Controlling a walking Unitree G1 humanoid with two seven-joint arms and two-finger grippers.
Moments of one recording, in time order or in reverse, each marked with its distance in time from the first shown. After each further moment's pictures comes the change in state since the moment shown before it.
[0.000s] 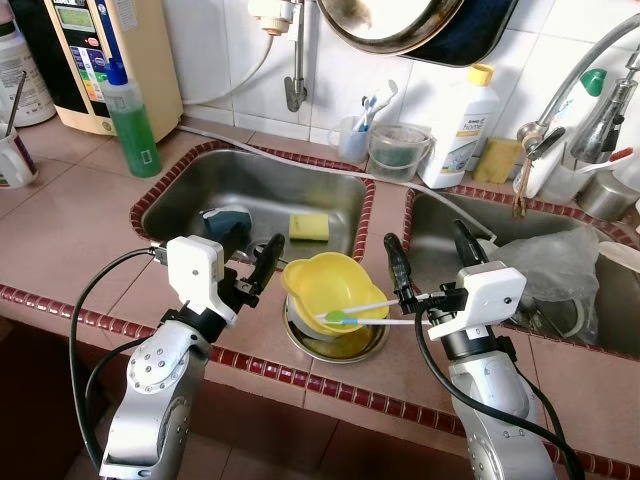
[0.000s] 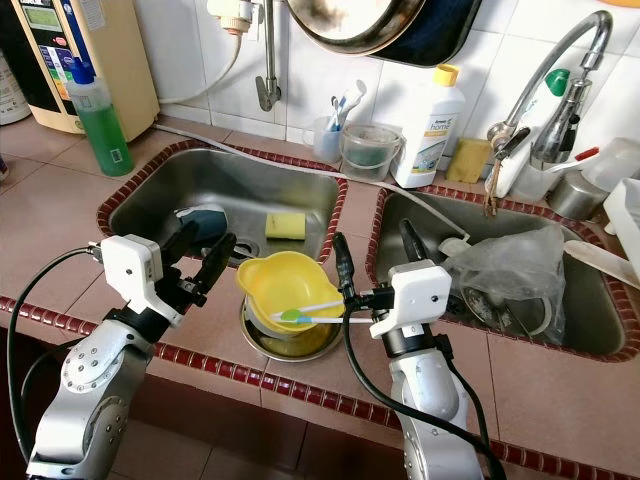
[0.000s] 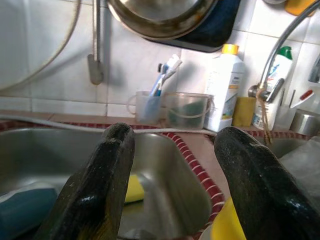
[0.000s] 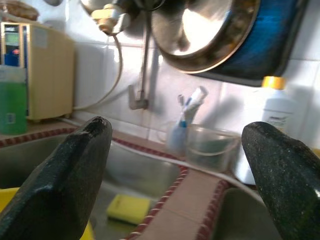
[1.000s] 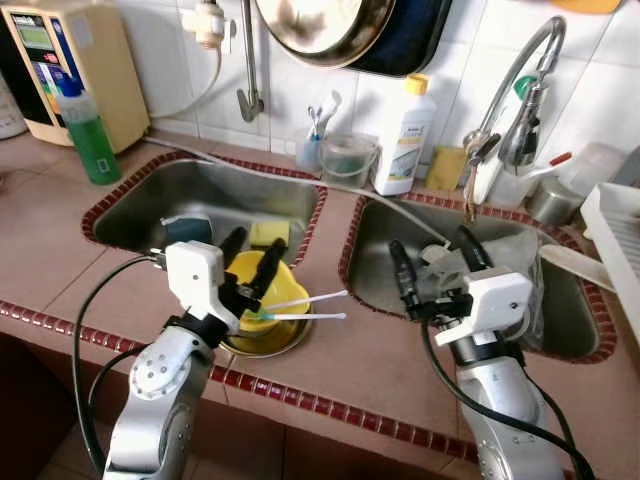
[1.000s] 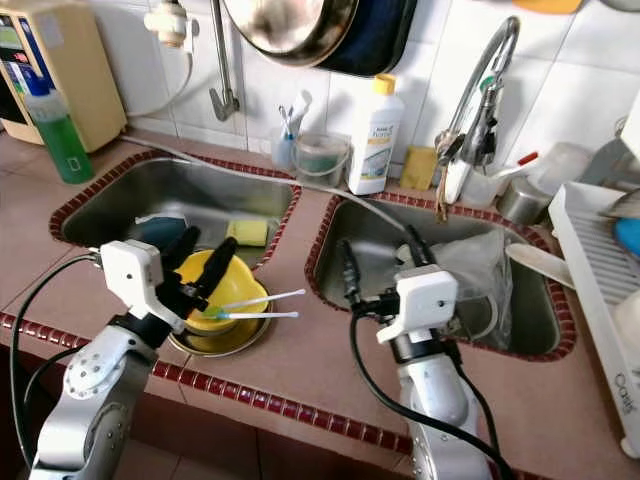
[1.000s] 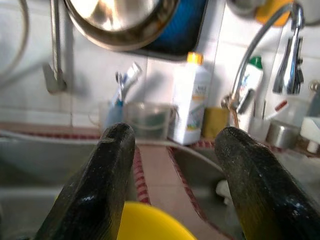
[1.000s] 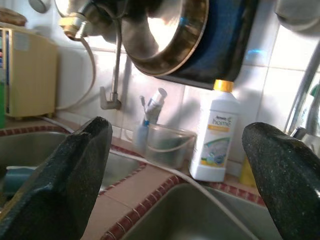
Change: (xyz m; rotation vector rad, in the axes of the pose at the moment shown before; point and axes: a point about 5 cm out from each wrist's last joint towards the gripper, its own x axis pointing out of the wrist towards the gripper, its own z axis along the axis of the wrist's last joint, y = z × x) left arm -0.002 -0.003 0.004 -0.022 -0.017 0.003; right arm -0.005 -0.005 -0.002 -0.014 0.020 0.006
